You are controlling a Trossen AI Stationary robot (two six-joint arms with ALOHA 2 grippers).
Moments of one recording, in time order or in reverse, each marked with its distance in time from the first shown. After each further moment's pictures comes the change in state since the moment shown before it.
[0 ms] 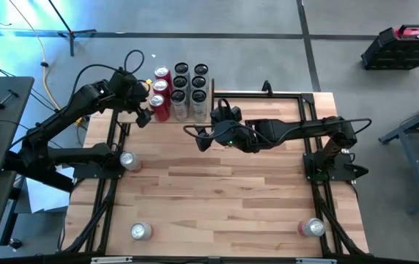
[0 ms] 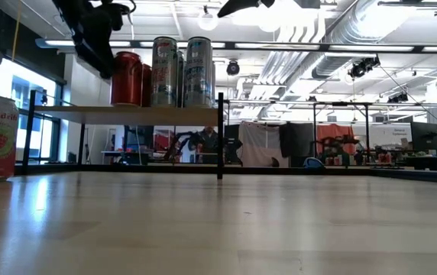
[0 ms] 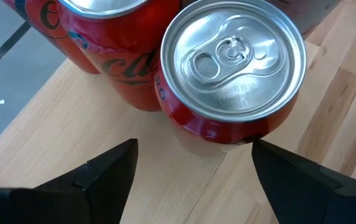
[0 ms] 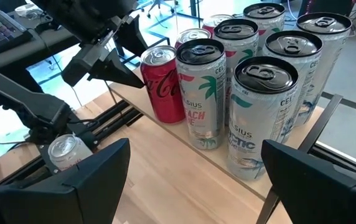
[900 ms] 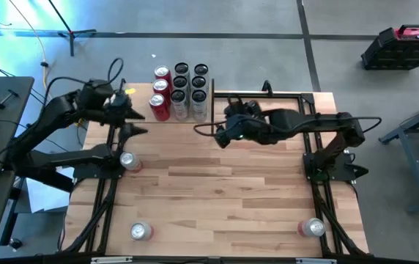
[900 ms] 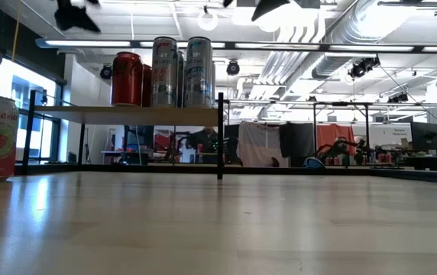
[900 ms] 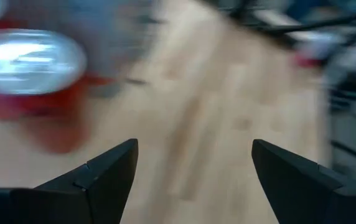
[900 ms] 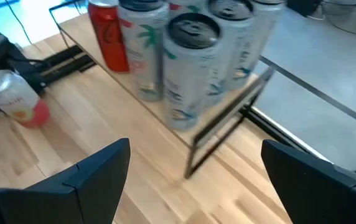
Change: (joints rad) left arm -0.183 -0.226 0.055 -0.073 0.302 -0.249; right arm -0.024 -0.082 0.053 -0.409 -0.039 -0.001
